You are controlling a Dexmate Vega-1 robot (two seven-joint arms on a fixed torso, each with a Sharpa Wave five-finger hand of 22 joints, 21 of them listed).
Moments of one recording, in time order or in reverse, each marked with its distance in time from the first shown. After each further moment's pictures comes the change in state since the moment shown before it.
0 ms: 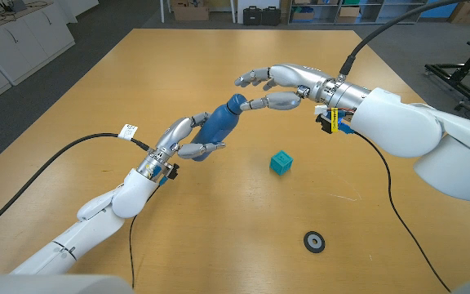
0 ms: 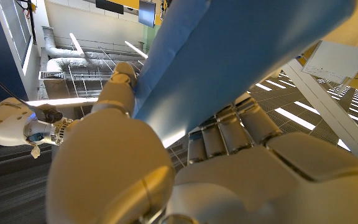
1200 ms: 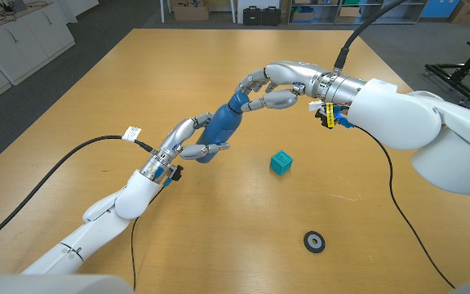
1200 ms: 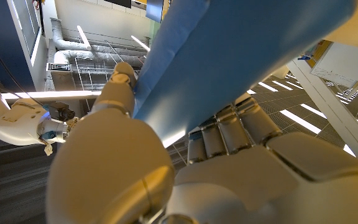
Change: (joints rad) left arm 0.016 -0.032 -0.015 -0.009 -0.004 -0.037 -0.034; left_hand 0.000 0.000 -0.004 0.002 -0.002 0.000 0.000 0.000 -0.002 0.004 0.000 -0.004 0.009 0.007 0.000 0.000 0.001 0.002 0.002 0.008 0.000; right arm 0.139 0.018 -0.115 -0.039 -0.081 -0.113 0.089; right_hand 0.081 0.012 -0.006 0.011 0.114 0.298 -0.007 0.111 -0.026 0.411 -0.014 0.069 -0.039 0.287 -0.049 0.074 -0.040 0.146 -0.057 0.031 -0.003
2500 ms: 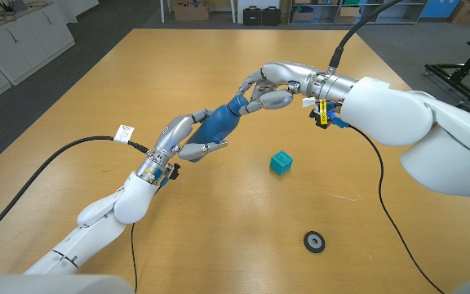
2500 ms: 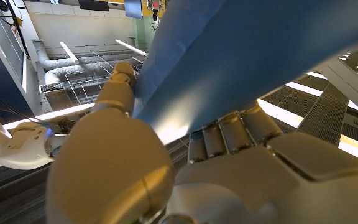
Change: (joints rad) left arm 0.078 -0.014 -0.070 -0.112 0.221 0.092 0.168; left_hand 0.000 0.000 0.000 0.000 0.006 0.005 0.005 0.007 0.000 0.011 0.004 -0.002 0.009 0.010 0.010 -0.001 0.004 0.003 0.004 0.000 0.000; right arm 0.093 0.077 -0.109 -0.042 -0.012 -0.171 0.073; right_hand 0.042 0.001 0.006 0.006 -0.013 0.031 0.032 0.048 -0.014 0.258 -0.001 0.012 -0.004 0.196 -0.040 0.026 -0.039 0.101 -0.079 0.035 0.003
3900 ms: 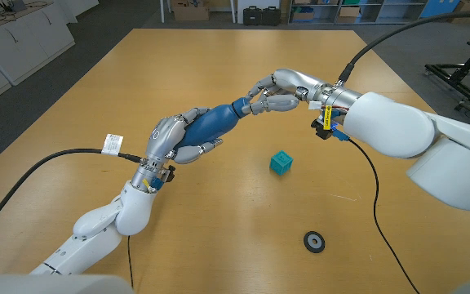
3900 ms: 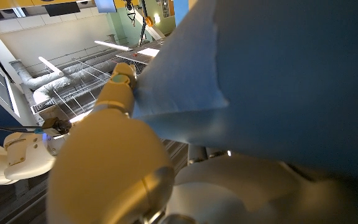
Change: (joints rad) left arm 0.072 0.027 0.001 -0.074 0.212 0.137 0.252; left_hand 0.000 0.000 -0.007 -0.004 0.000 0.001 0.000 0.001 -0.003 0.000 0.000 -0.001 0.005 0.006 -0.005 -0.001 0.004 -0.002 -0.006 0.000 0.000; right arm -0.118 0.022 0.092 -0.004 0.247 -0.072 -0.212; right_hand -0.004 0.026 -0.021 0.017 -0.041 0.068 0.068 0.000 -0.005 0.037 0.002 0.006 0.010 0.054 -0.018 0.015 0.003 0.039 -0.003 0.017 0.000
